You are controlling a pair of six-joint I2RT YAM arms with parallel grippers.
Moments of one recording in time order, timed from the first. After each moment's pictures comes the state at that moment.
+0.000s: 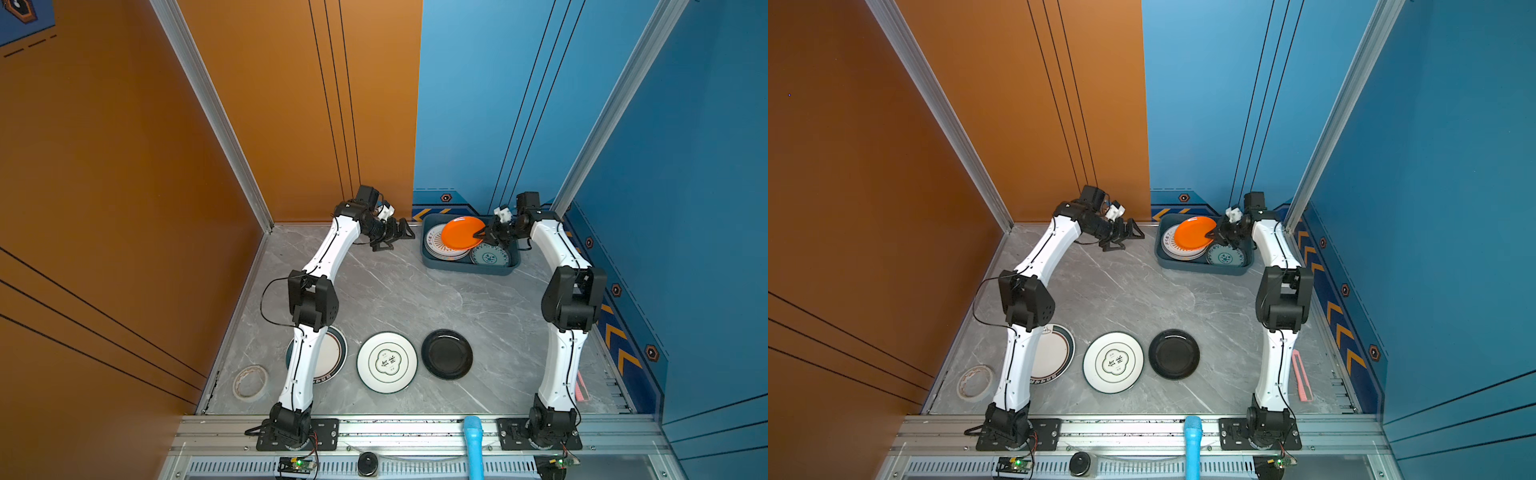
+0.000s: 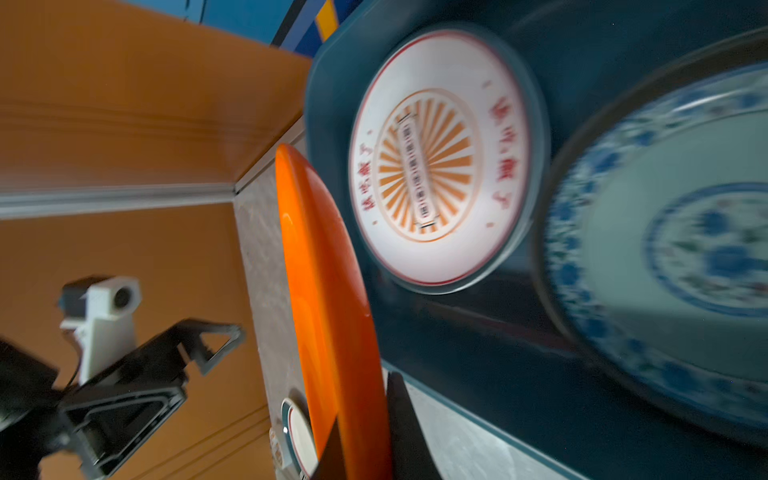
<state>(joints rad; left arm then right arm) -0.30 2.37 2.45 -1.07 0.60 -0.44 -0.07 2.22 2.06 -0.86 -0.69 0.53</state>
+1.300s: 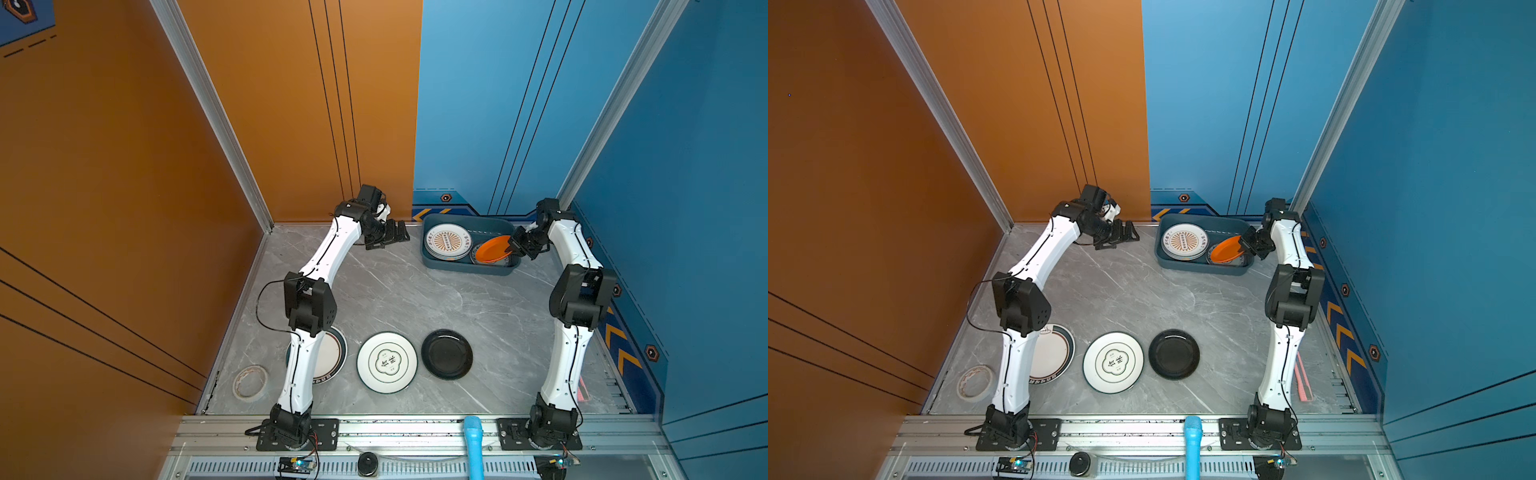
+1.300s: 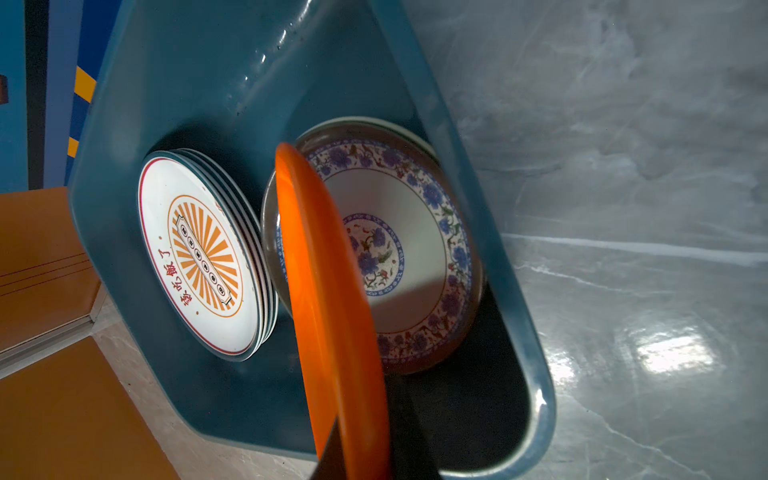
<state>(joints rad) -0.33 2.30 2.37 -1.07 0.39 -0.40 -0.18 2.31 2.17 -1.08 -0.37 0.55</state>
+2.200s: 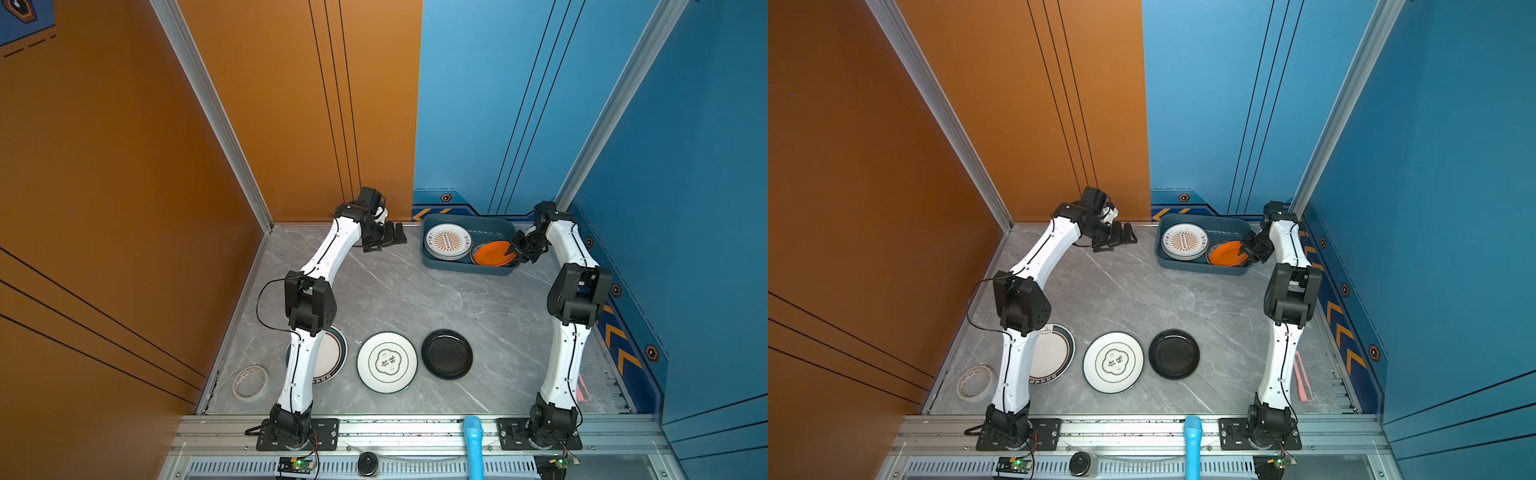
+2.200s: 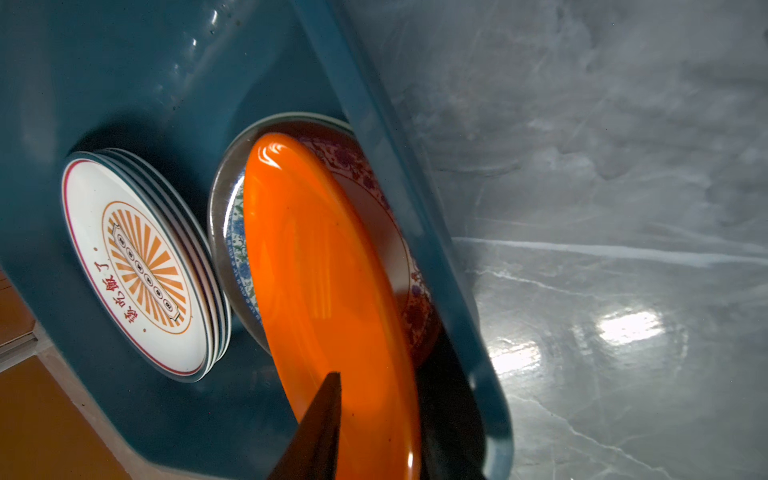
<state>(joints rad) -0.33 2.31 2.35 -1.07 0.35 -0.42 -0.18 2.35 2.19 -1.14 -0.31 0.52</state>
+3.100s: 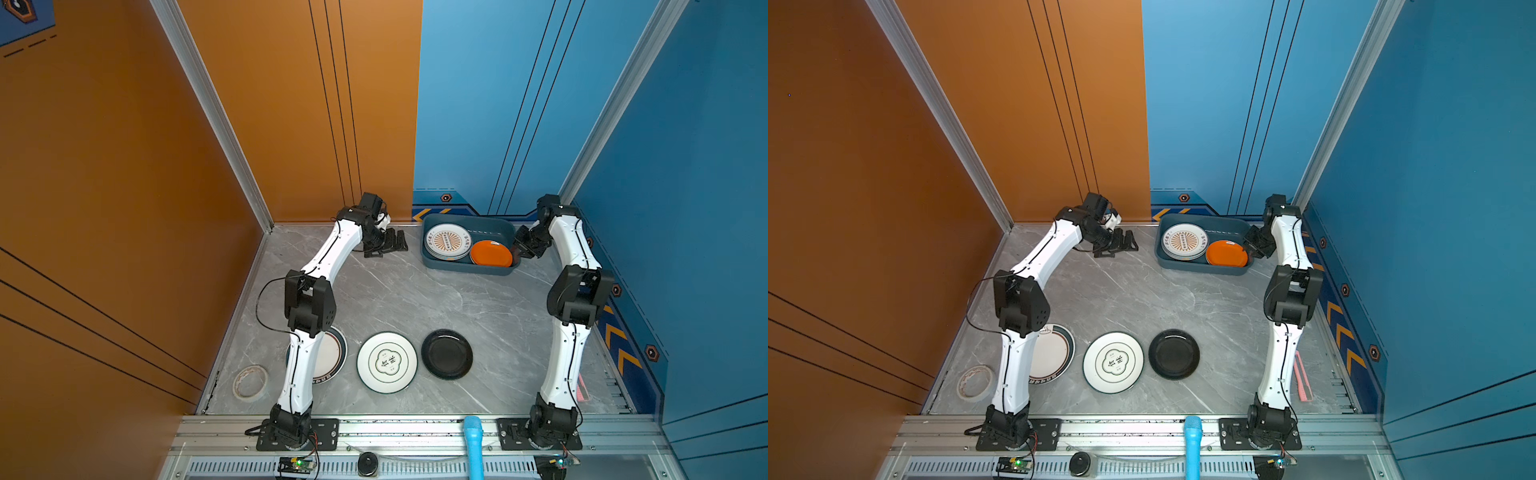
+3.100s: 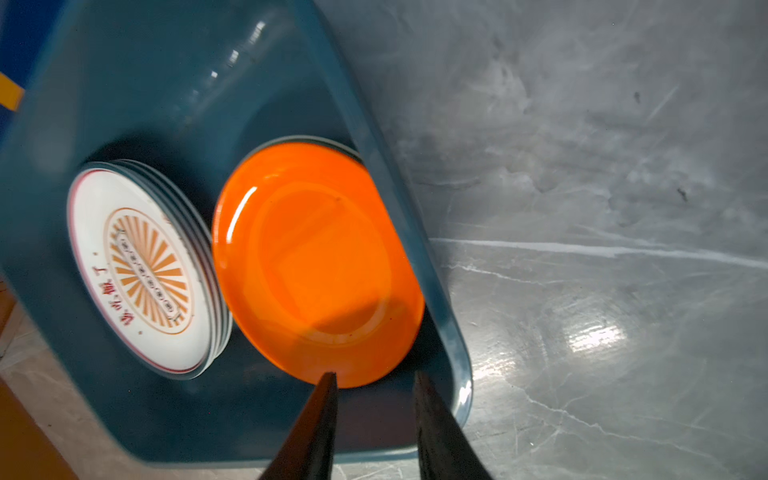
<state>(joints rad) -0.35 2.27 2.23 -1.07 0.40 -0.35 -0.17 2.35 2.32 -1.22 -0.25 0.50</state>
